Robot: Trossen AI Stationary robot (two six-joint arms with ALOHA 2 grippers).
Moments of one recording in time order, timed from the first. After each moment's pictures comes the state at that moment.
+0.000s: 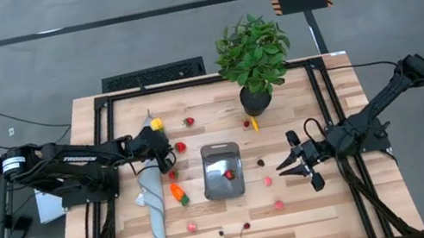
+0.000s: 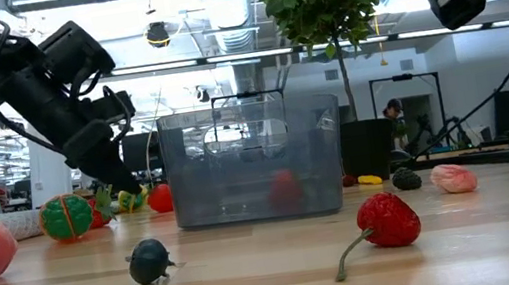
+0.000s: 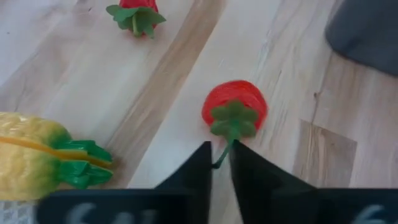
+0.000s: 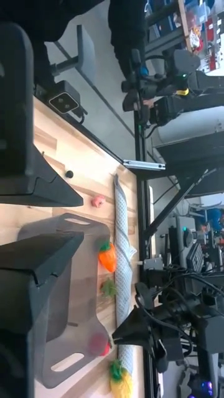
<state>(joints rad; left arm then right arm) 0.23 1.20 0.35 0.03 -0.13 -0.15 0.54 0.84 0.24 0.46 0.27 0.12</state>
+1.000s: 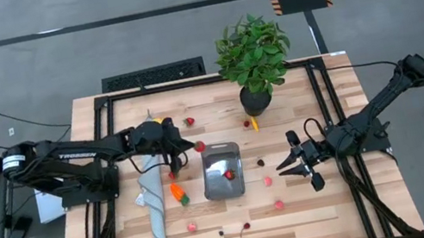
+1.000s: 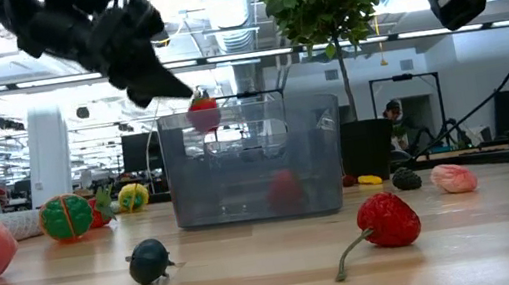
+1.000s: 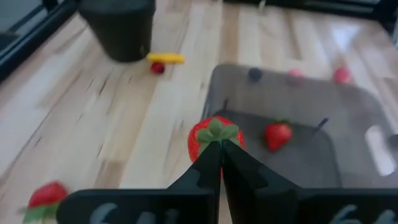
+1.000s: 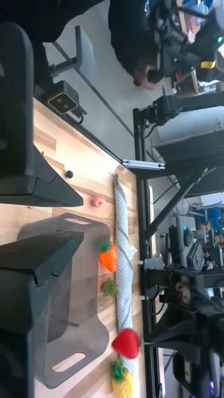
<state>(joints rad) 0.14 1.20 0.61 0.07 0.07 -0.07 0.54 0.84 0.24 0.46 0.27 0.13</state>
